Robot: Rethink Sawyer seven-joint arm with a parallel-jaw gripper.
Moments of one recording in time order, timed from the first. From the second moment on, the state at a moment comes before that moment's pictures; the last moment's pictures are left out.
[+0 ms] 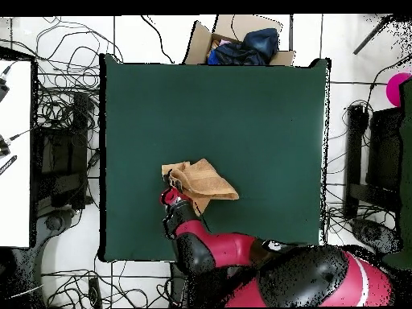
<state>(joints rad) -0.65 -0.33 0.40 2.23 -0.46 -0.82 2.36</state>
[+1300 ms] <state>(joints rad) -0.70 -0.49 0.45 2.33 -0.36 -0.61 2.36</state>
